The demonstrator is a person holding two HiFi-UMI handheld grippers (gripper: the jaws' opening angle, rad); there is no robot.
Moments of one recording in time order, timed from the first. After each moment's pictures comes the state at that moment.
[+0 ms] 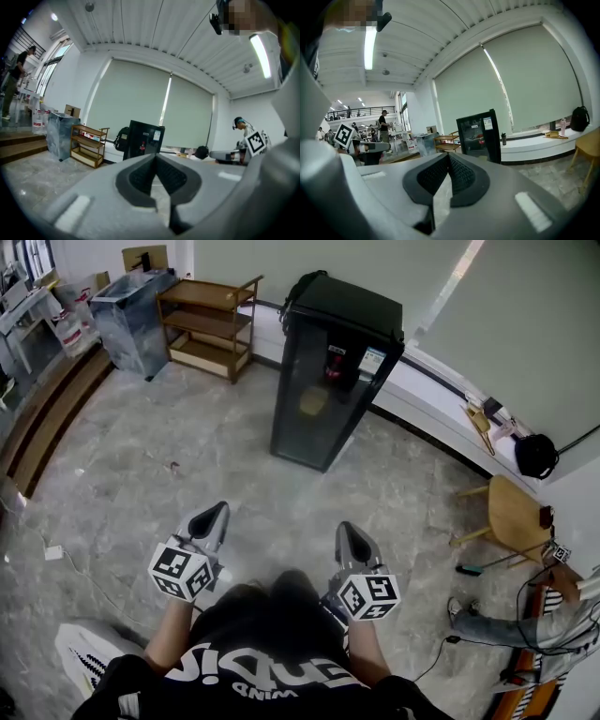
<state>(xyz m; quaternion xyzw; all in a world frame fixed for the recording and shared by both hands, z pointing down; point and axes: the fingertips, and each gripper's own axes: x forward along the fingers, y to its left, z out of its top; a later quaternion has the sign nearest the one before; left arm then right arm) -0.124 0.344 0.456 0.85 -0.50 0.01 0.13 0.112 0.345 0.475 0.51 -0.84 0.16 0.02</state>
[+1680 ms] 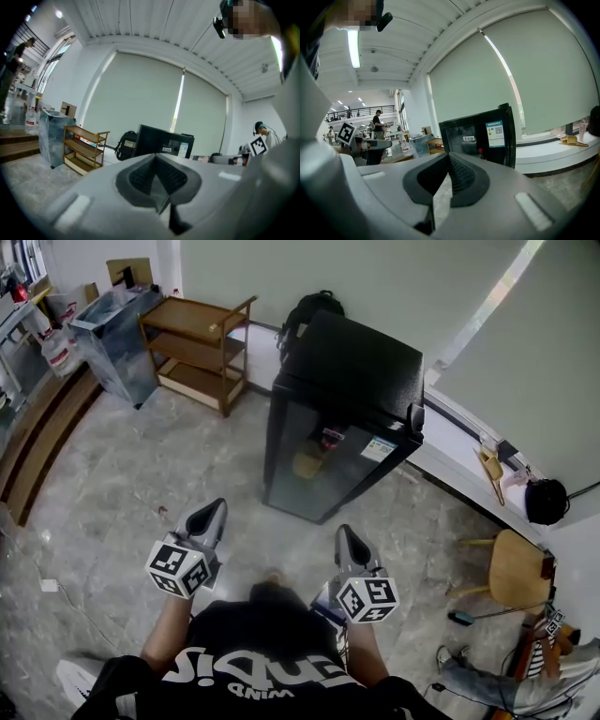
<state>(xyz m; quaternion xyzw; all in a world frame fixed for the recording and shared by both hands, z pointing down) -0.125 -0.043 0.438 0.84 -0.53 -0.01 0.14 0.118 -0.042 0.465 0.49 -0.85 0.16 0.03</state>
